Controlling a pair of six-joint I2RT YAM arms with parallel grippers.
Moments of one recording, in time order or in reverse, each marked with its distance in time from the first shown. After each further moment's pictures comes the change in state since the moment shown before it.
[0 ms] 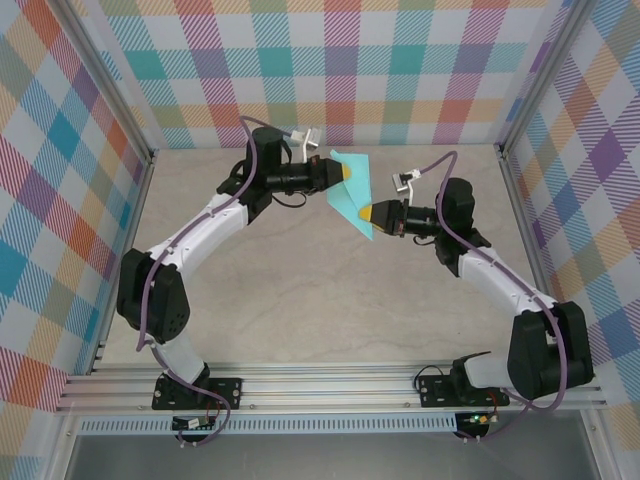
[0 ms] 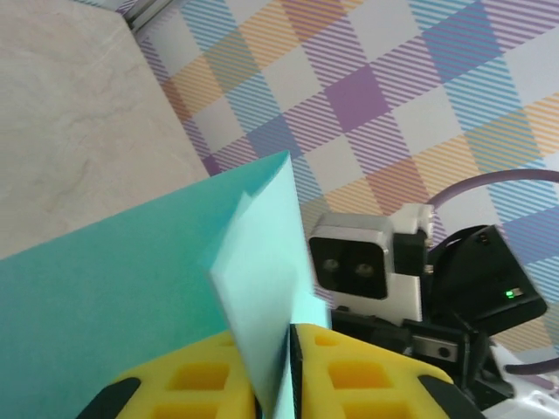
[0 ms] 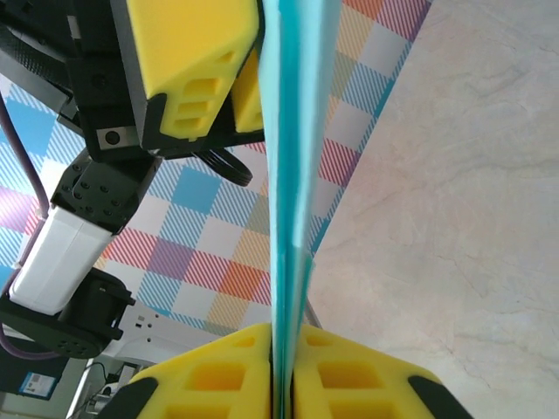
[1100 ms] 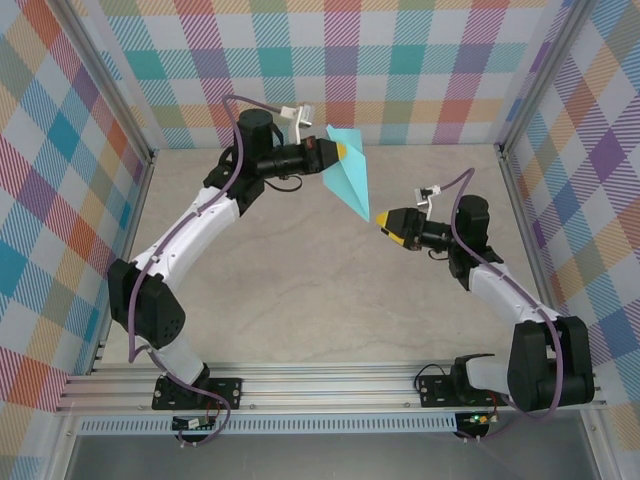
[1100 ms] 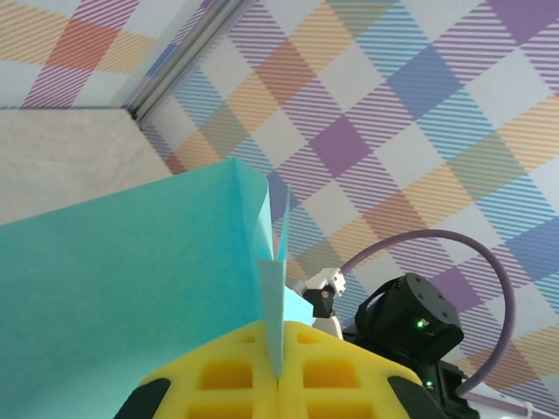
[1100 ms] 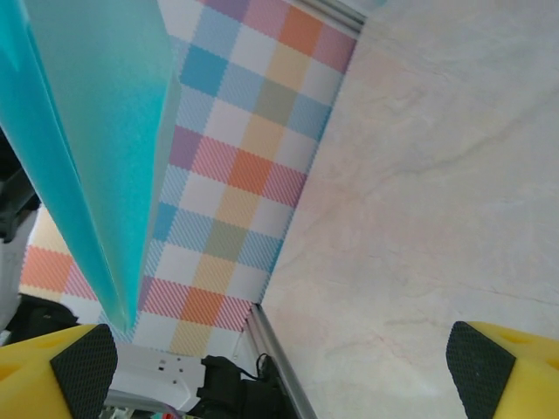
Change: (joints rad) left arm 0.000 -0.040 0.146 -0.069 -0.080 0.097; right arm -0.127 -0.067 -0.155 0.047 -0.007 -0.035
